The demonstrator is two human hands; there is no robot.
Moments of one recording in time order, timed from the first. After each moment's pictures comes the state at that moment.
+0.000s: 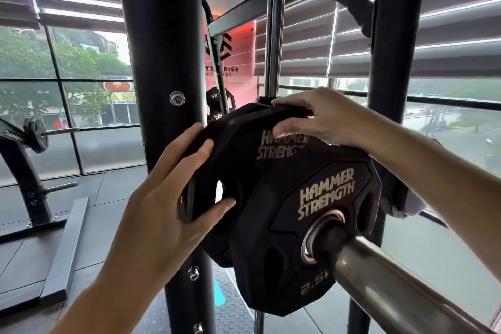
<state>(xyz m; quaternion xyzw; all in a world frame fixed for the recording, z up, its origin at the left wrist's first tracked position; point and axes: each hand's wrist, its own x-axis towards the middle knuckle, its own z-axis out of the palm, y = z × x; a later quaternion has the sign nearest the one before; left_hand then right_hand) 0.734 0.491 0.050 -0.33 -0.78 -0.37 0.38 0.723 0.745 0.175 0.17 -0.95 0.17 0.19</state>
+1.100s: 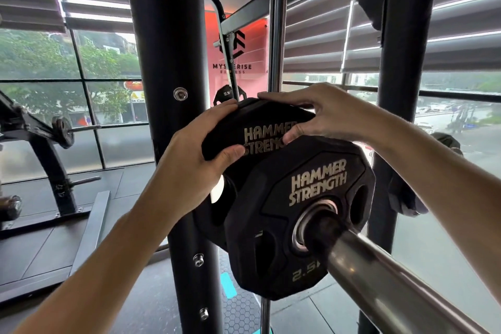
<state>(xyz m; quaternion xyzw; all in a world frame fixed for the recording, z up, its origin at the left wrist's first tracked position) 0.717 0.521 0.092 -0.32 -0.78 -0.45 0.29 0.712 0.768 0.168 0.27 -0.93 0.20 0.18</state>
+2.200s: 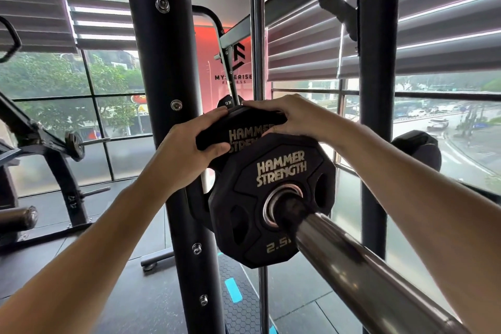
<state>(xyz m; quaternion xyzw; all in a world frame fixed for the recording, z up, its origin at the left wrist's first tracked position) 0.731 0.524 0.112 -0.27 -0.85 -0.36 0.28 0.716 0.765 0.164 0.27 -0.92 0.19 0.19</state>
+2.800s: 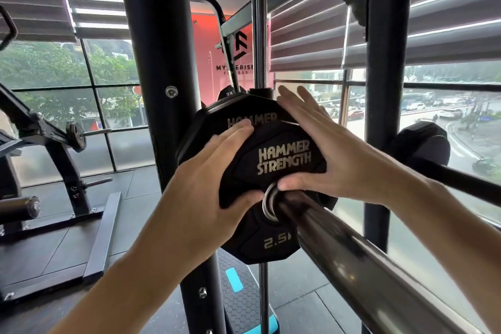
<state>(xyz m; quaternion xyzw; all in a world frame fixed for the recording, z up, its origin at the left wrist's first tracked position) 0.806 0.545 0.069 -0.35 -0.81 -0.30 0.35 0.796 0.783 0.102 0.30 -0.90 0.19 0.24</state>
